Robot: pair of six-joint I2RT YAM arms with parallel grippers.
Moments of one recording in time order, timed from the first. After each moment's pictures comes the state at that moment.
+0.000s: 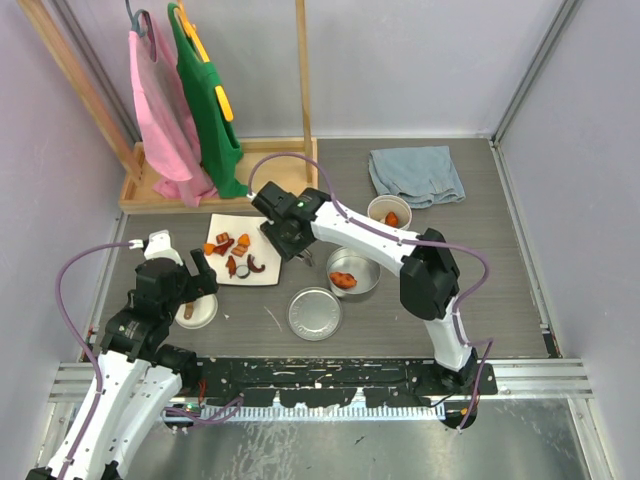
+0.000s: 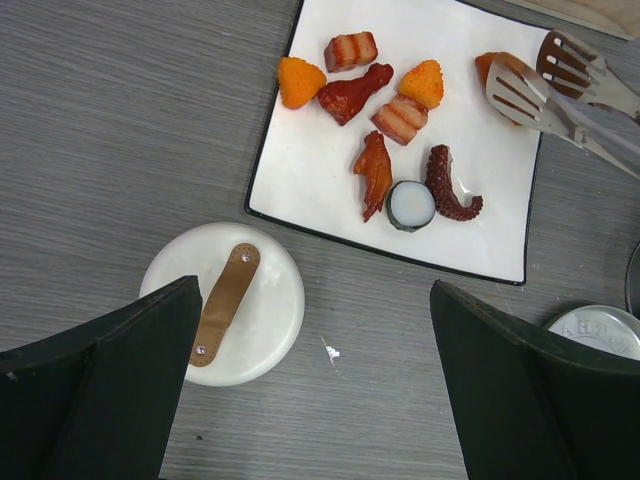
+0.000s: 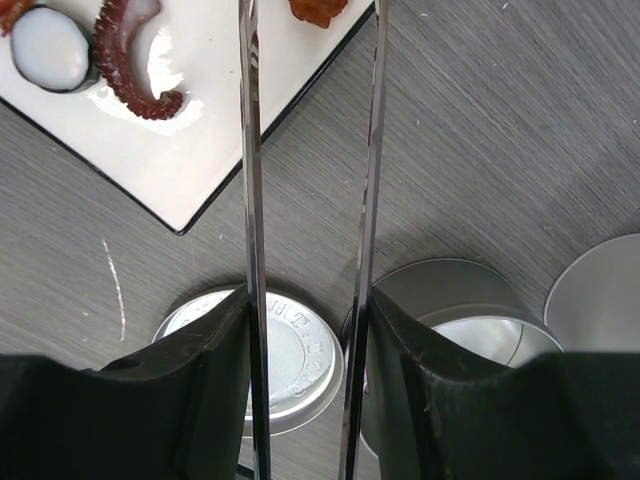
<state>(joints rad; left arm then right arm) -0.27 0.47 0.59 -0.72 -0.26 -0.43 0.95 2.03 1.87 -0.96 0.18 0.22</state>
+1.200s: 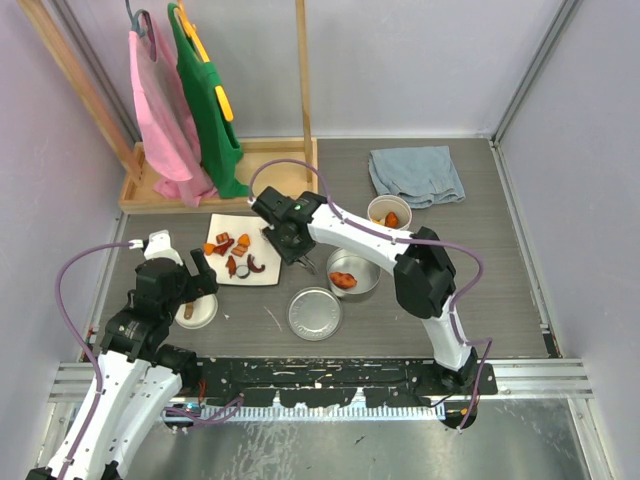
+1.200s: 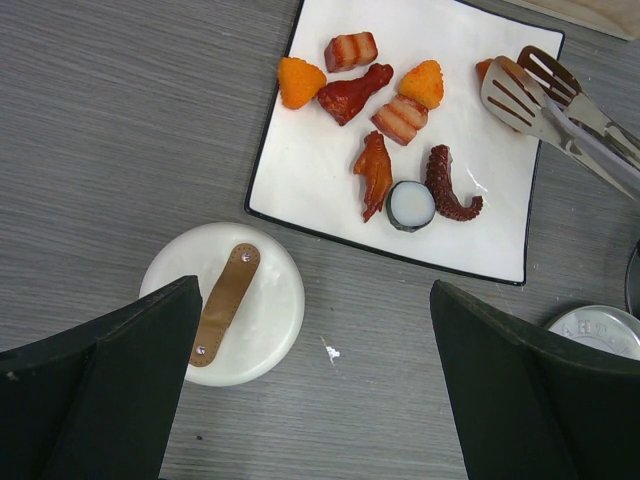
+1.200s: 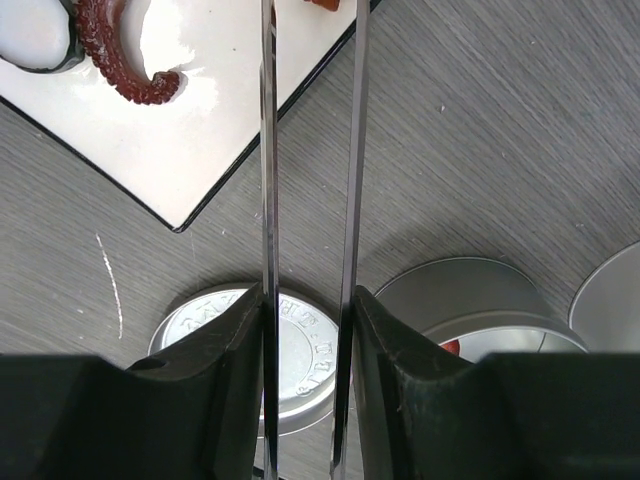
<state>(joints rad) -0.27 0.47 0.59 -0.72 -0.26 -0.43 0.95 2.08 1.85 -0.96 0.16 0.22</state>
